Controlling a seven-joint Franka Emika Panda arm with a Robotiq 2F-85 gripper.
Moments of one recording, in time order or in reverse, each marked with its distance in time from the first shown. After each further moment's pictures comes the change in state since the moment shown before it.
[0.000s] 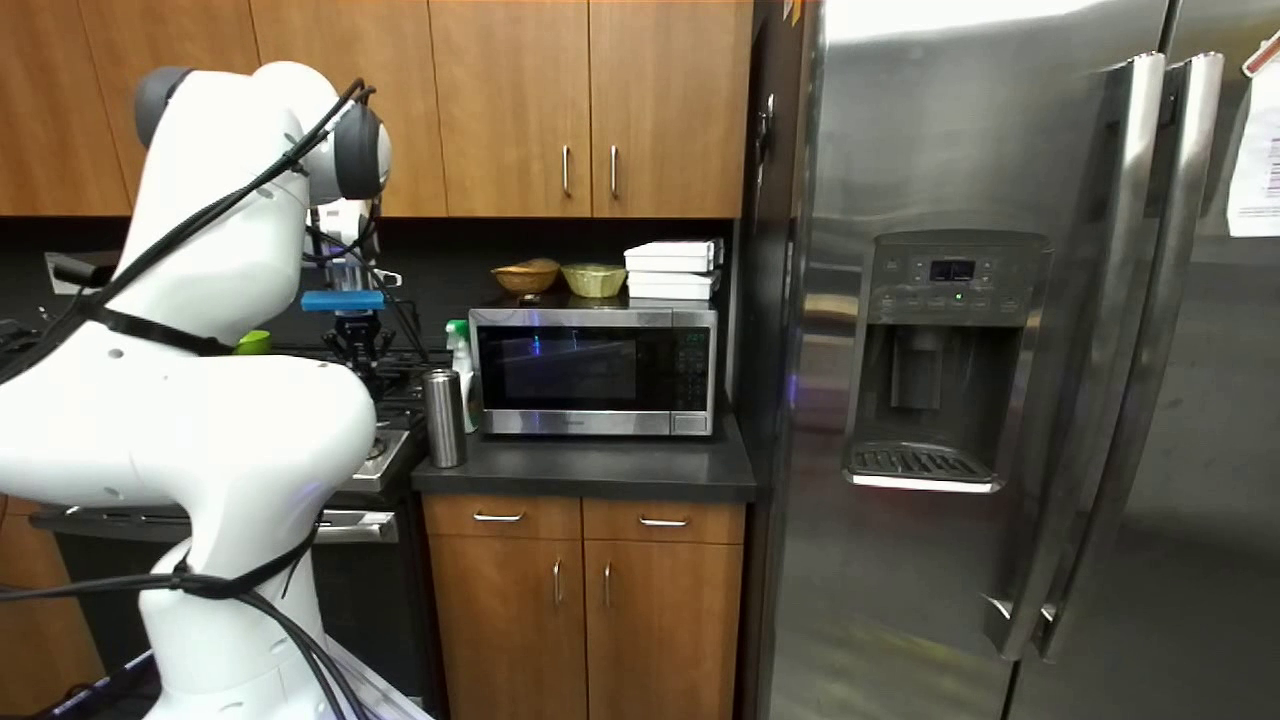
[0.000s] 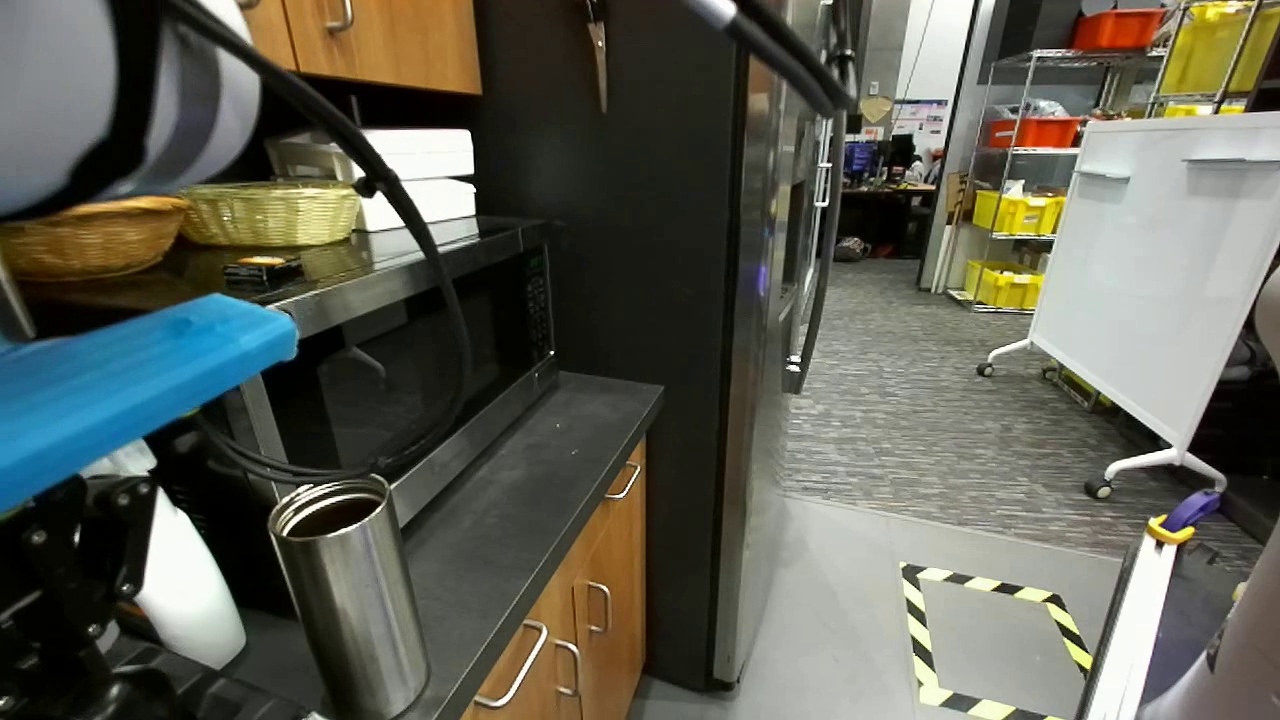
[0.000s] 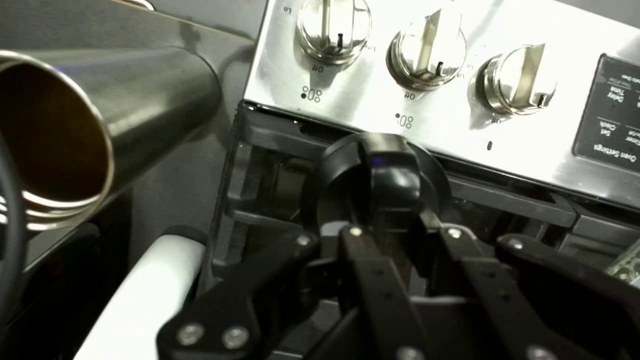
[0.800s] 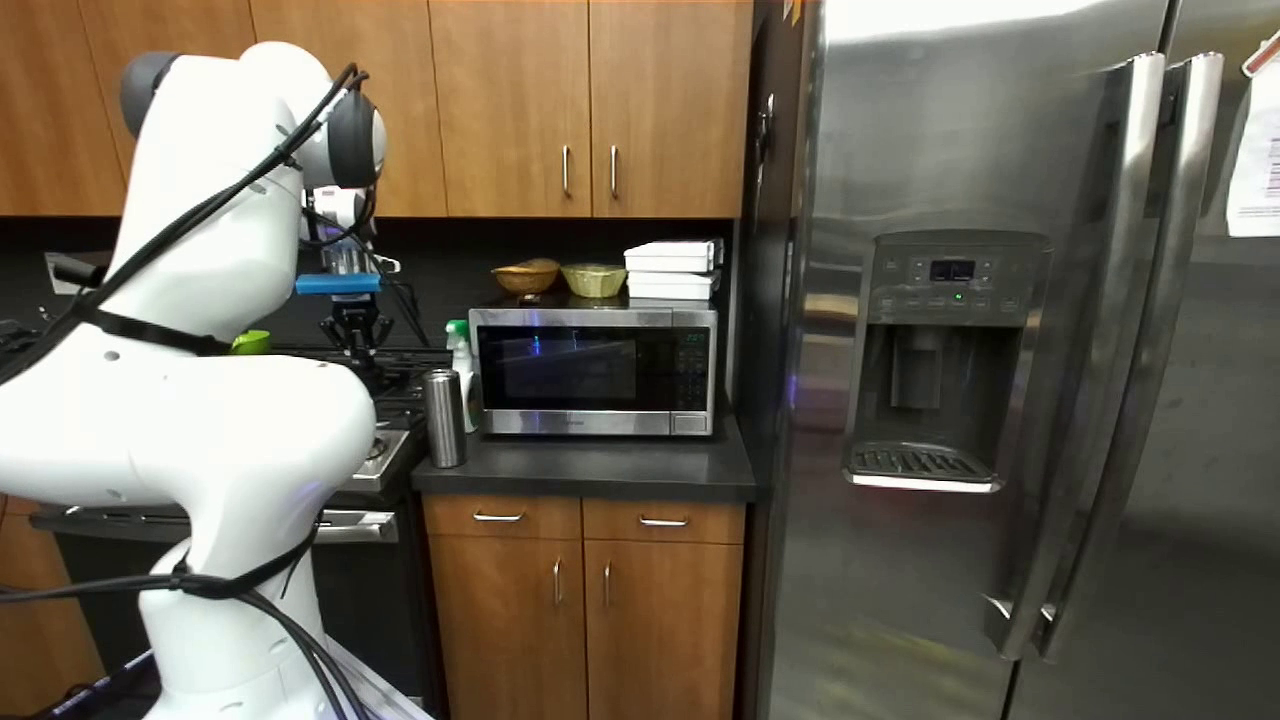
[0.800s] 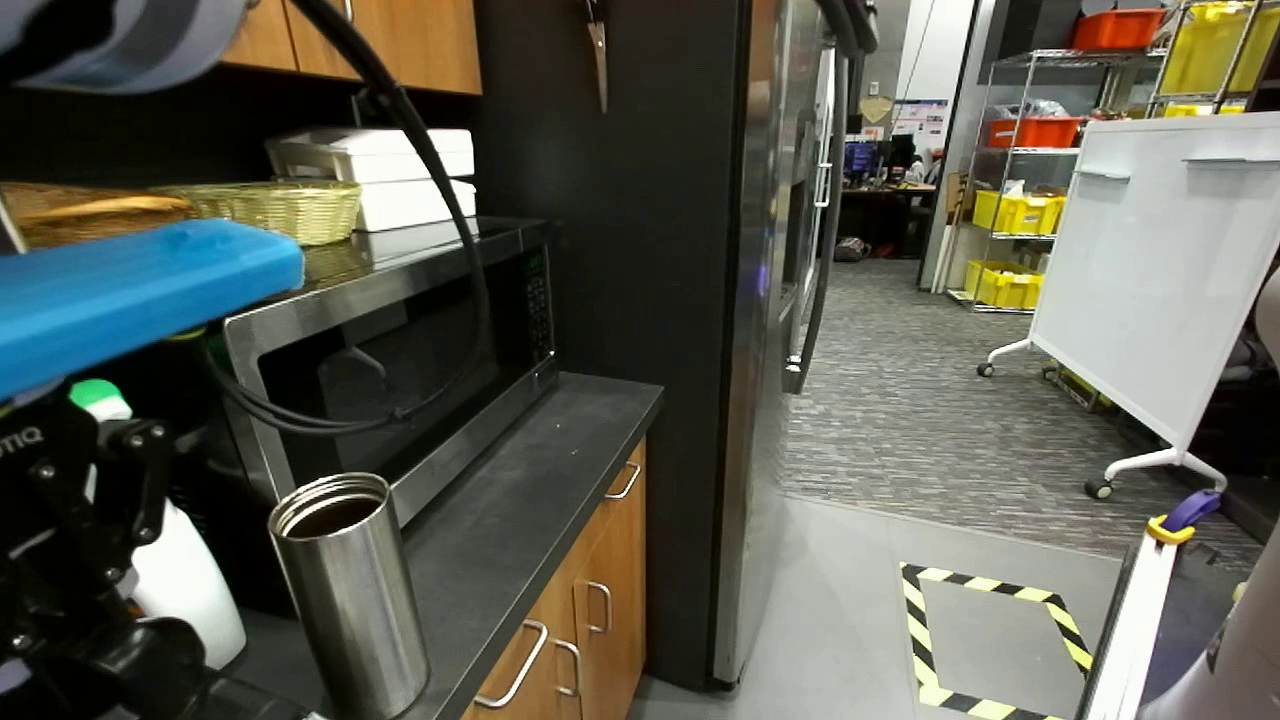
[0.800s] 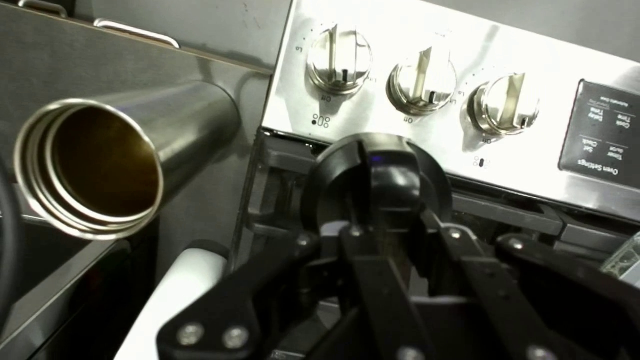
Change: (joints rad) arm -0.004 -0.049 0.004 0.010 0.006 -0.105 0.022
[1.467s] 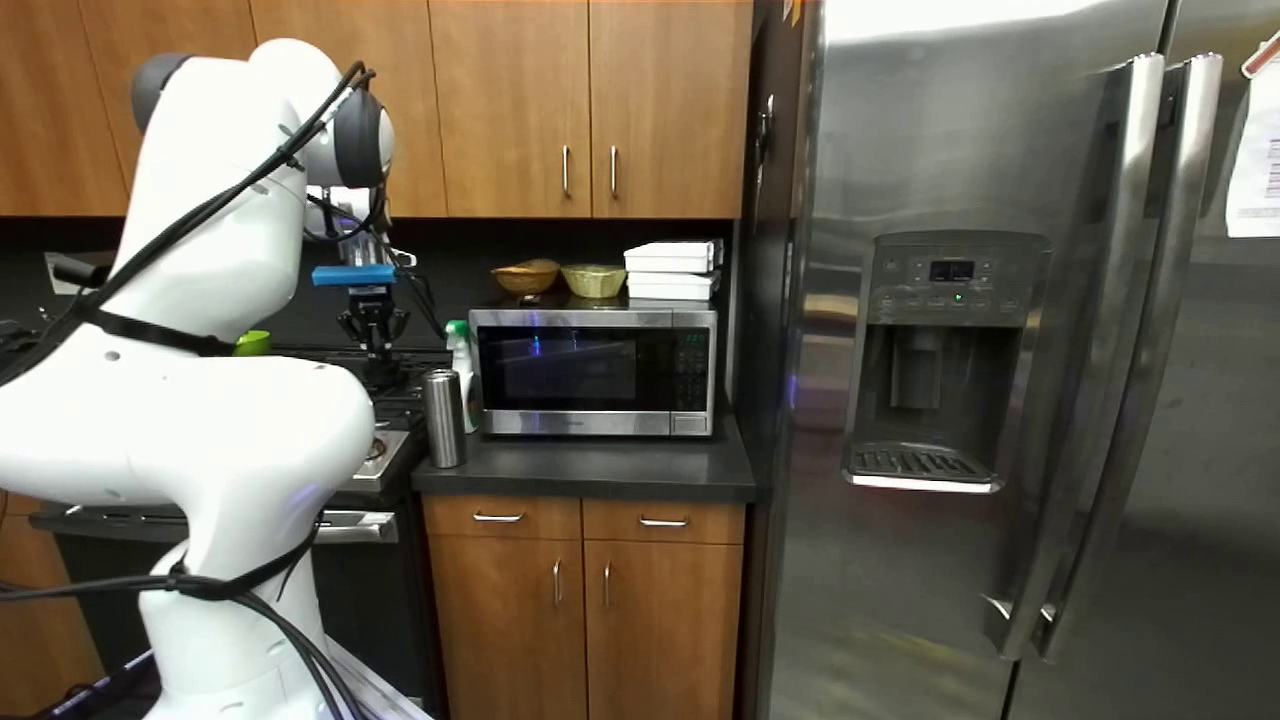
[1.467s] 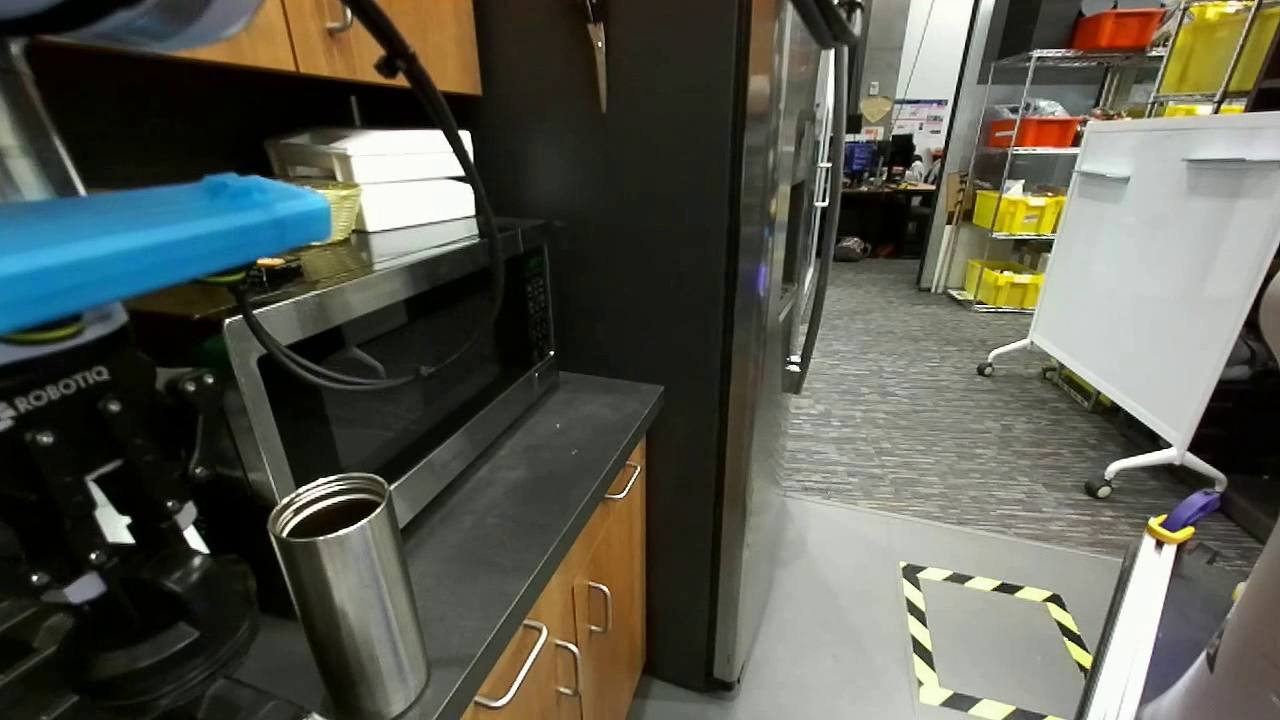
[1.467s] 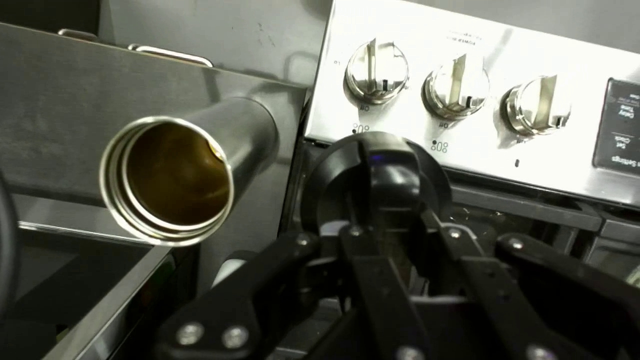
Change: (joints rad) arm -0.032 -0.001 -0.008 0.040 -0.001 -0.081 0.002
